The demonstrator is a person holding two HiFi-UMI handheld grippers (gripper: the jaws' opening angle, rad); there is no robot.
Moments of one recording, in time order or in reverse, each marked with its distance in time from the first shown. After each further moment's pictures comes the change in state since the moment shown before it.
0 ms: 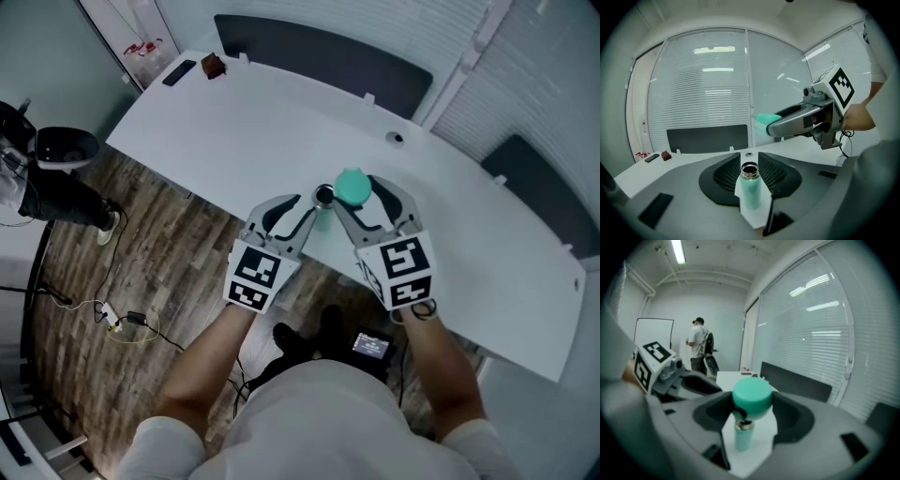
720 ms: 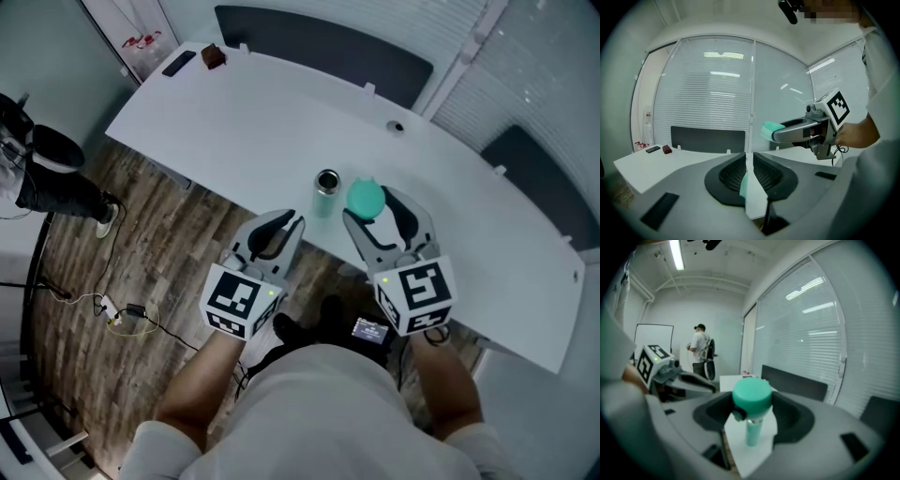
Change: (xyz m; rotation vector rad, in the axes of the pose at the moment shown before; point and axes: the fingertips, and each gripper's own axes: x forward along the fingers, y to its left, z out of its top) left arm -0.066 -0.023 0.018 -0.119 -0.071 -0.004; right arm -0.055 0.024 0.008 0.040 -0.052 -0.003
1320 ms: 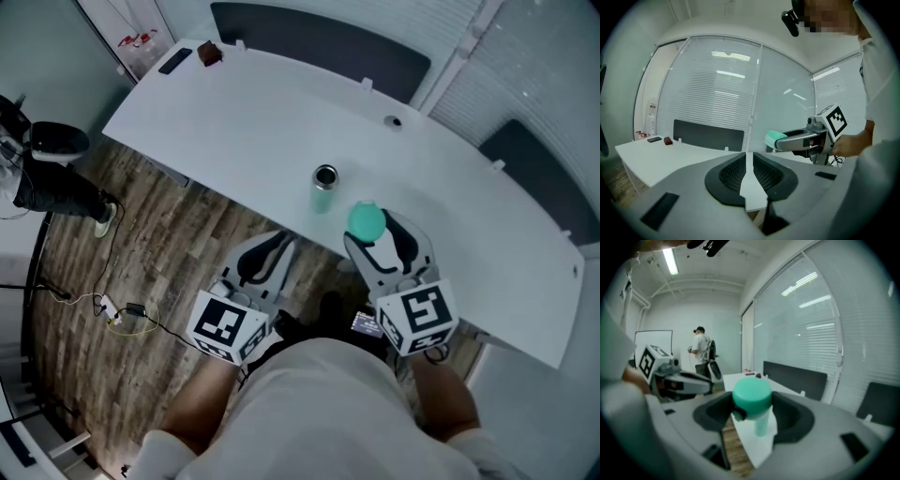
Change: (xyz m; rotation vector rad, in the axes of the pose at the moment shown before) left arm -0.038 -0.016 -0.008 -0.101 -0.014 -0.001; right arm -0.028 0.020 -0.024 0.070 0.026 0.020
